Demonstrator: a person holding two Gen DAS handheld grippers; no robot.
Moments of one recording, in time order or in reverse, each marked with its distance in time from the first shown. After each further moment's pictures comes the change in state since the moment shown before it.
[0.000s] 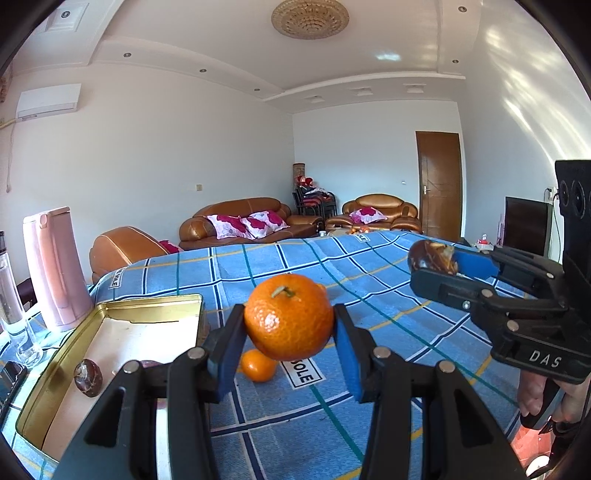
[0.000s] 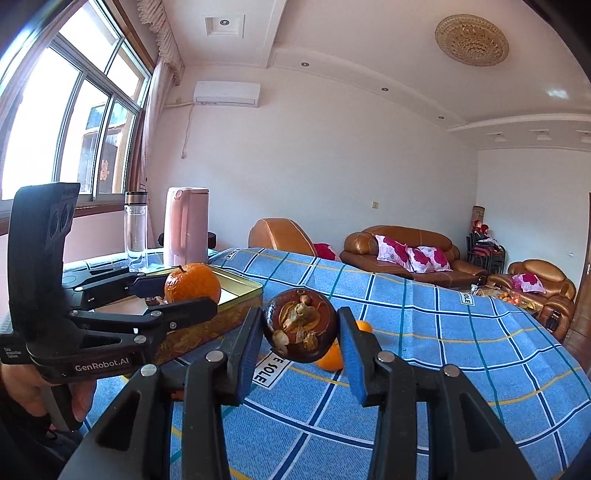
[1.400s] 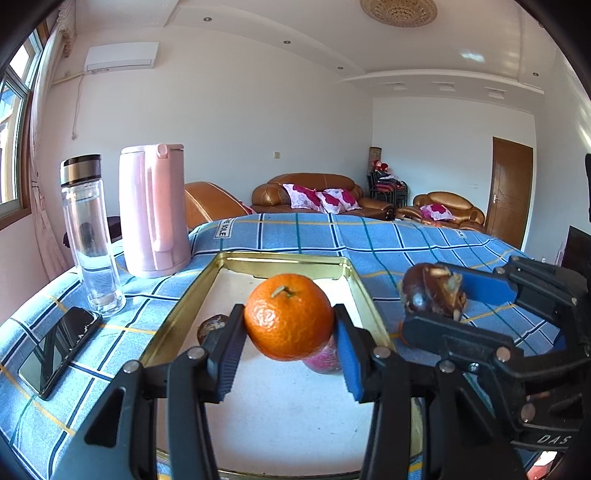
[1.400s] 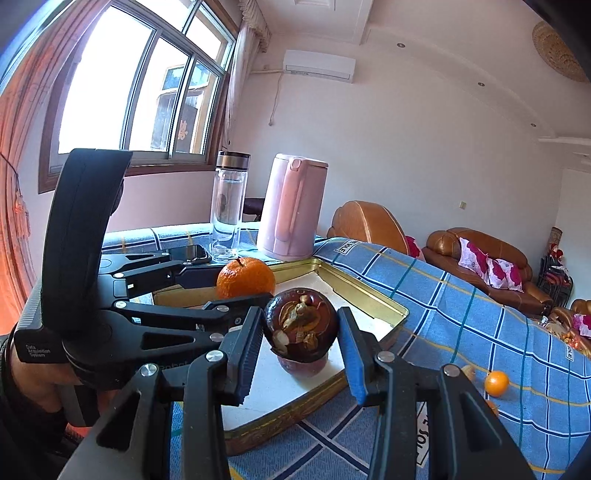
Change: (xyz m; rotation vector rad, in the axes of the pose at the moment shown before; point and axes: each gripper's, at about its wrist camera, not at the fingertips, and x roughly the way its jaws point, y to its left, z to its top) left arm -0.027 0.126 -0.028 -0.182 0.104 0.255; right arm 0.099 0.140 0.030 -0.166 0.104 0.308
